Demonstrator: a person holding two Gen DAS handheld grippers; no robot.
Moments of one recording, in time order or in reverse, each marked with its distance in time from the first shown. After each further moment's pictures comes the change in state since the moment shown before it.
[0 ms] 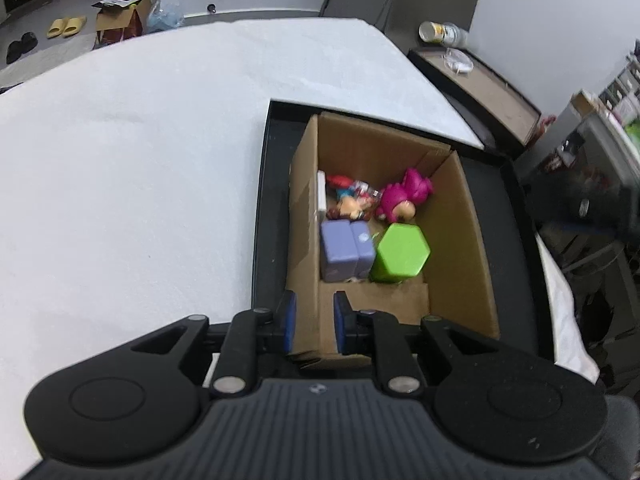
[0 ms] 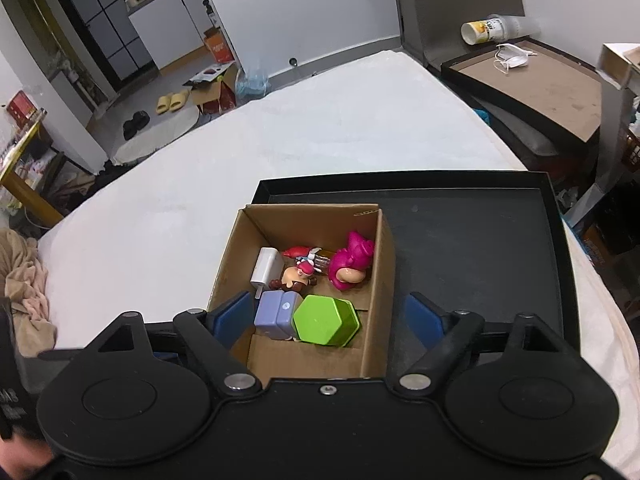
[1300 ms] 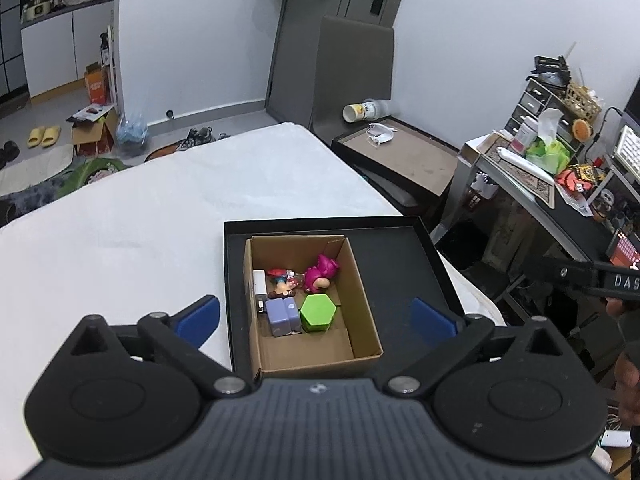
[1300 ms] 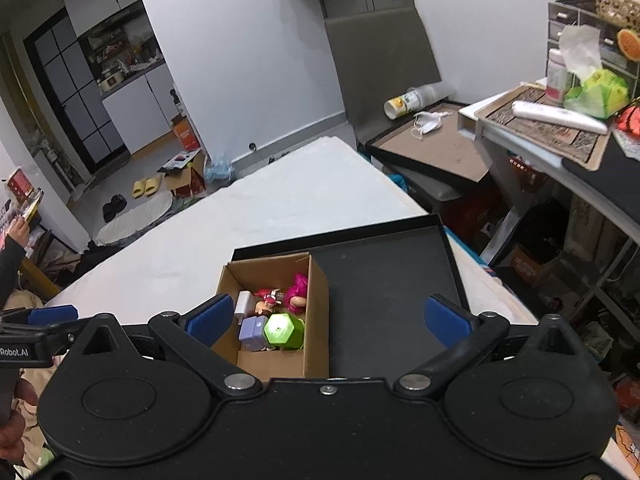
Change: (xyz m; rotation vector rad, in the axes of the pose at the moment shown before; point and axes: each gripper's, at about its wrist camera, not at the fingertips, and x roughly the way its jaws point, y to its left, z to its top) left arm -0.156 -0.070 -0.003 0.205 -0.225 -0.050; right arm -0.151 -0.023 -0.047 0.114 -0.253 -0.105
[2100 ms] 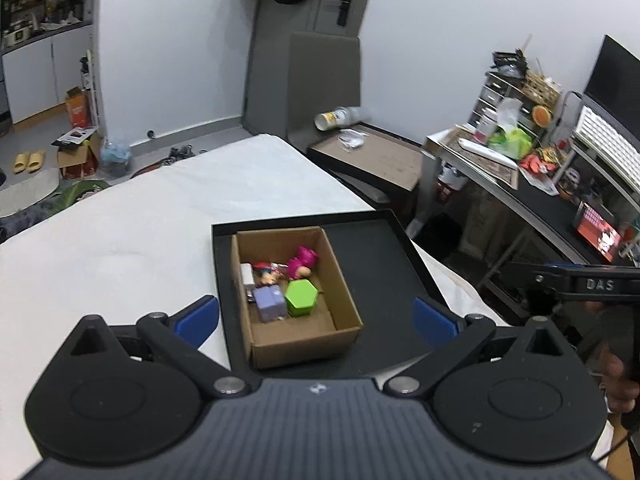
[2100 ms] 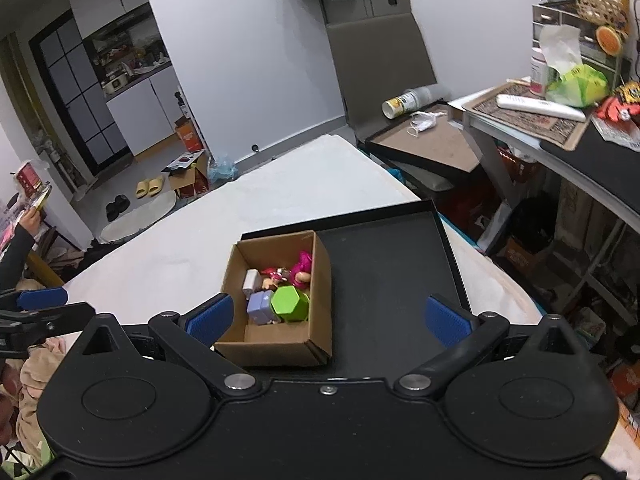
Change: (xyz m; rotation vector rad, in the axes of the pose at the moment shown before) left arm -0.046 -0.009 -0.032 0.084 -0.040 -0.050; right arm -0.034 0.002 -0.044 0.006 -0.014 -0.004
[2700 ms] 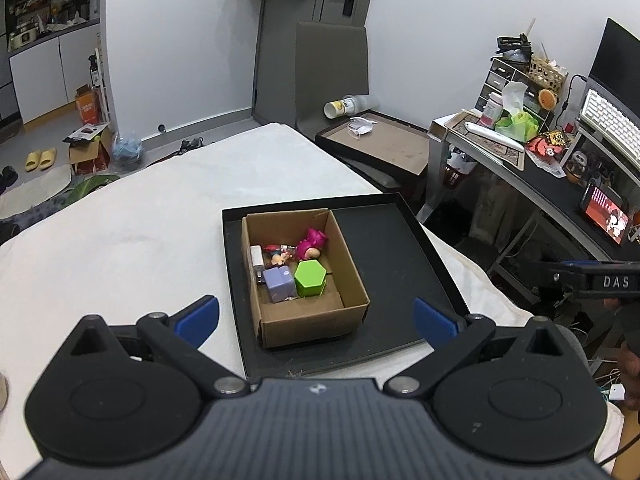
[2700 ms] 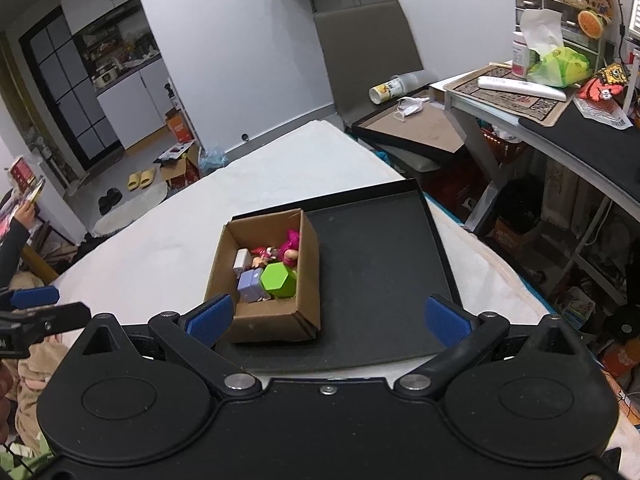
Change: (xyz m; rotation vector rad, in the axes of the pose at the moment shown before) left arm -0.009 -0.004 -0.019 0.006 0.024 0.044; right arm -0.014 -0.002 -0.021 0.005 0.034 -0.023
